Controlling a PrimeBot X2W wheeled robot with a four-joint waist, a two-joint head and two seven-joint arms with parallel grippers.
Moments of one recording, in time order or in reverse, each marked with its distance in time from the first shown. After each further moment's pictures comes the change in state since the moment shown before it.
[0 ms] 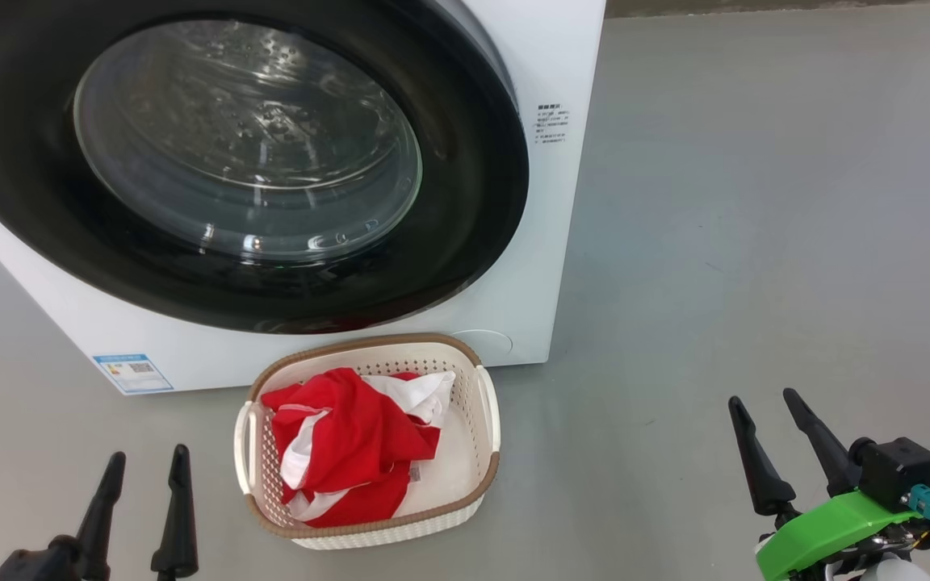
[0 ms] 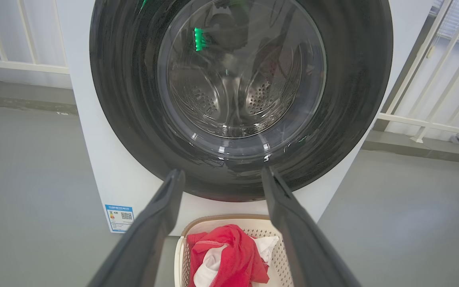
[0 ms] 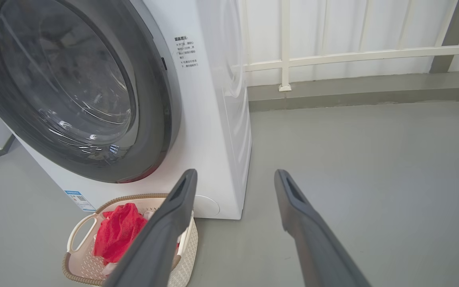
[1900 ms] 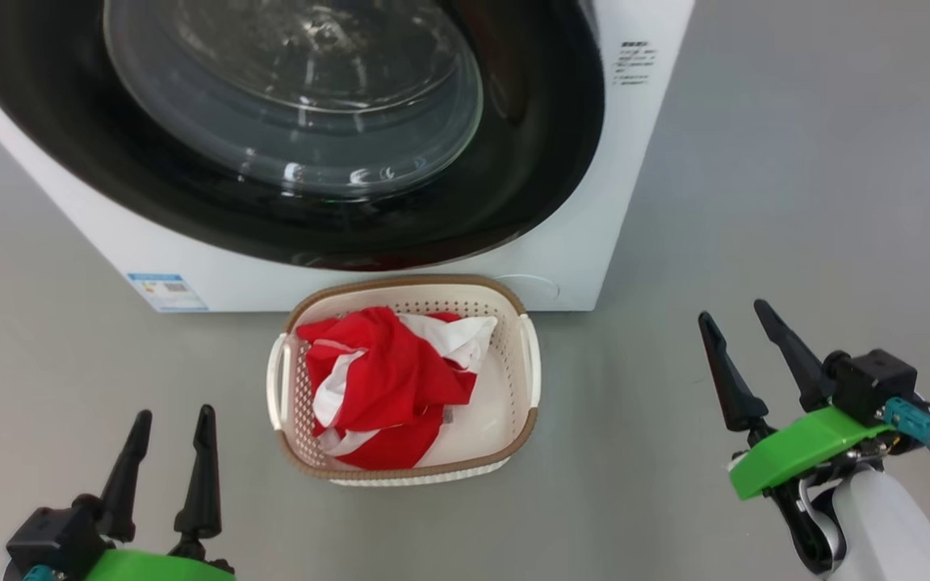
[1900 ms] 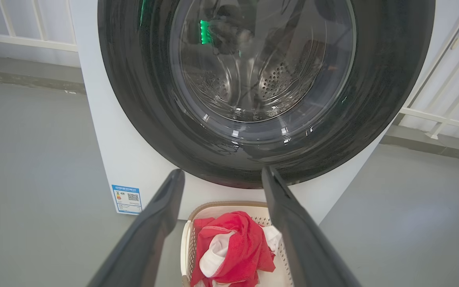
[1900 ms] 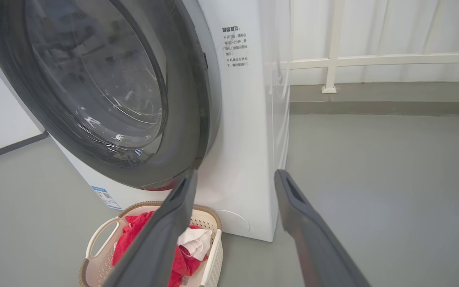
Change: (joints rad) left arm -0.085 -0.006 -0.056 0.012 -0.022 0.000 0.000; right arm -0.198 -0.005 0.065 0.059 0.000 0.000 0.000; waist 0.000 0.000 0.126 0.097
